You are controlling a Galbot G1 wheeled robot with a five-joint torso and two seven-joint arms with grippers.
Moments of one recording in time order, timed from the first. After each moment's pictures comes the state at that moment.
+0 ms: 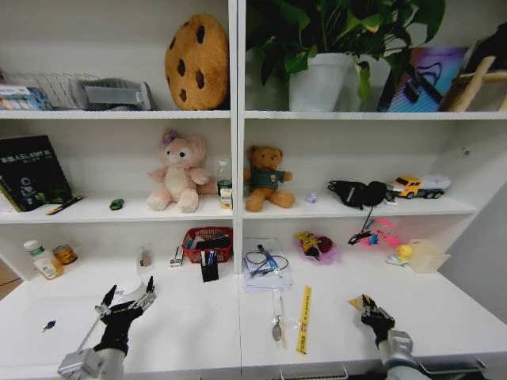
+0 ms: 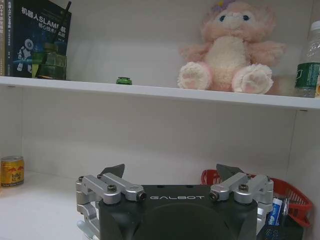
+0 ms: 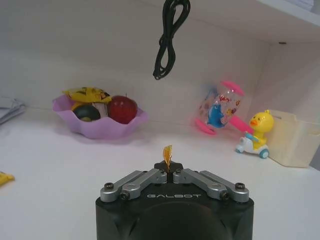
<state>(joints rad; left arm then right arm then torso) 1.93 -1.24 -0.71 -2.40 -0.45 0.01 -0.34 -1.70 1.04 0.70 1.88 0.40 -0.01 0.29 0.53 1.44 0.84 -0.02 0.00</state>
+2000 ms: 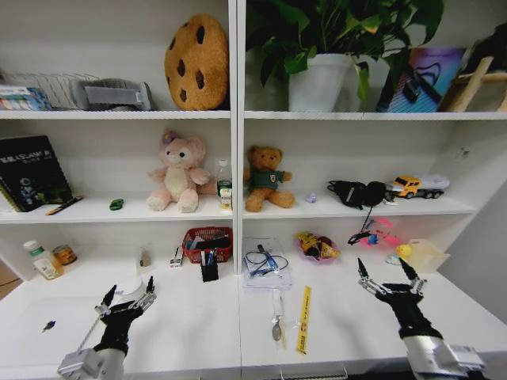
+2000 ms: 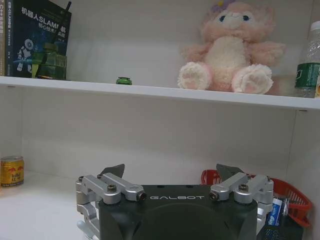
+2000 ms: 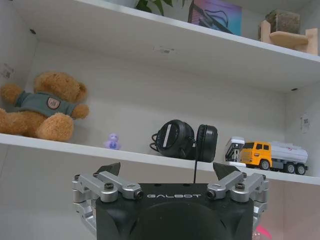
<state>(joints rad) 1.93 -1.24 -0.71 -2.40 -0.45 0.01 -0.34 -1.96 1.04 0.90 2.31 0.44 0.27 0.27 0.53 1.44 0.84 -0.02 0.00</state>
